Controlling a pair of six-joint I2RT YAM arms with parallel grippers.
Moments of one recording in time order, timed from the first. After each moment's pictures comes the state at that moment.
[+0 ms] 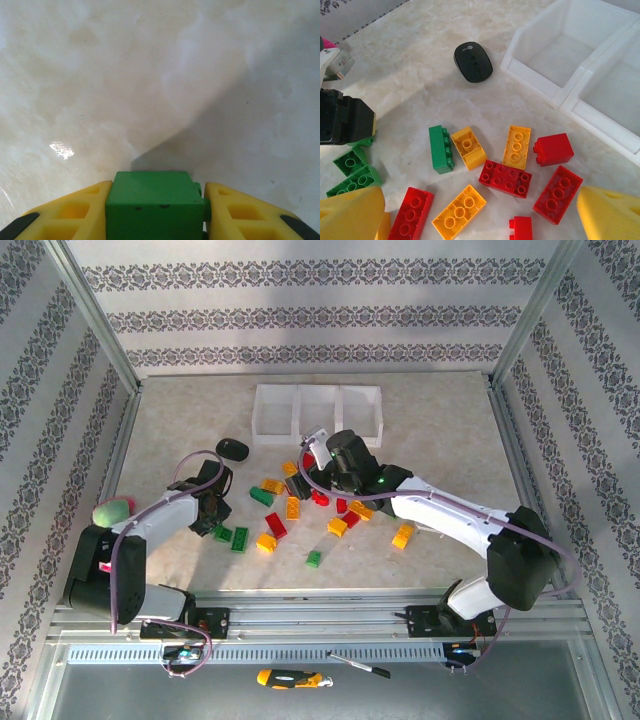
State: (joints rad) left arm -0.21 1.38 0.71 -0.66 -0.23 -1.01; right arm 0.78 1.48 1.07 -0.16 -0.07 0.11
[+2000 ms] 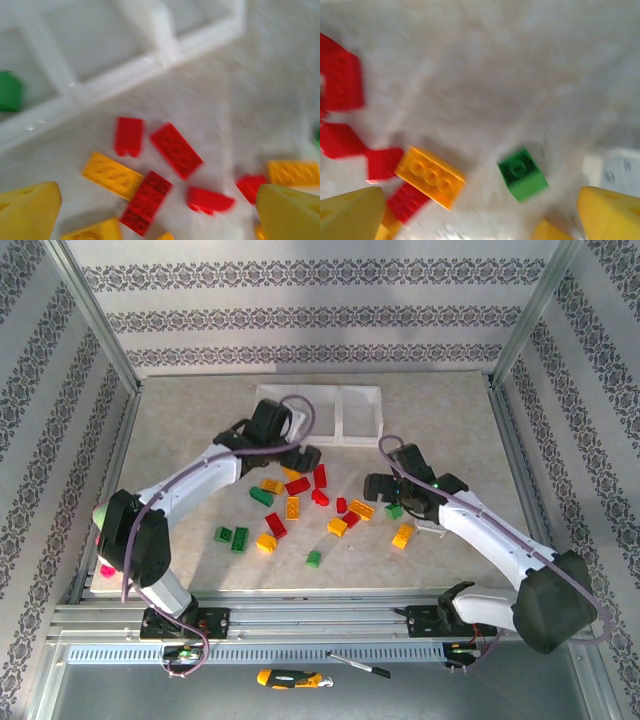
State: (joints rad) left arm -0.53 1.62 1.25 -0.45 0.12 -0.03; right arm 0.47 1.20 0.81 -0.64 0.12 0.58
